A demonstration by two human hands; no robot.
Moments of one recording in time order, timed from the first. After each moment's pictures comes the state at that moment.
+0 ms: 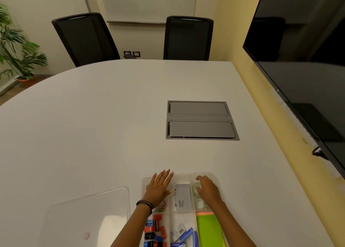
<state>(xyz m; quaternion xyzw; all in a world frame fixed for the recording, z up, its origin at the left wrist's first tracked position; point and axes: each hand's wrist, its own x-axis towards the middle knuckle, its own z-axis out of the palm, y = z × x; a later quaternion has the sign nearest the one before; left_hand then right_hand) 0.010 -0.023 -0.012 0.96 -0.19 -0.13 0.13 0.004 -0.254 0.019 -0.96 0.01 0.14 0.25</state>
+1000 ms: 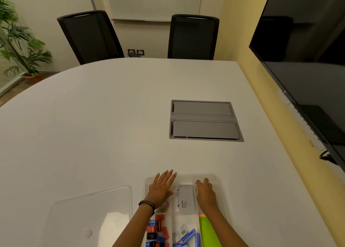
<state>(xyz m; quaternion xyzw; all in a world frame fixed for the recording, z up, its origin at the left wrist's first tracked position) 0.010 -0.022 -0.008 0.96 -0.21 -0.13 0.14 0.000 -0.227 -0.002 -0.97 0.06 0.17 0.16</state>
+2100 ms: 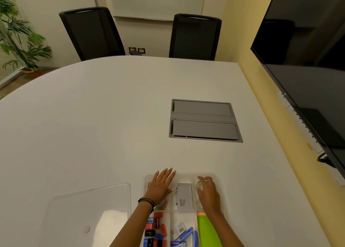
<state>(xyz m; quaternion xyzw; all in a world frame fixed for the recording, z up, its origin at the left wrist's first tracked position) 0.010 -0.023 -0.002 0.96 -0.20 -0.11 0.13 -0.015 -0.238 0.007 -0.96 0.09 0.05 0.26</state>
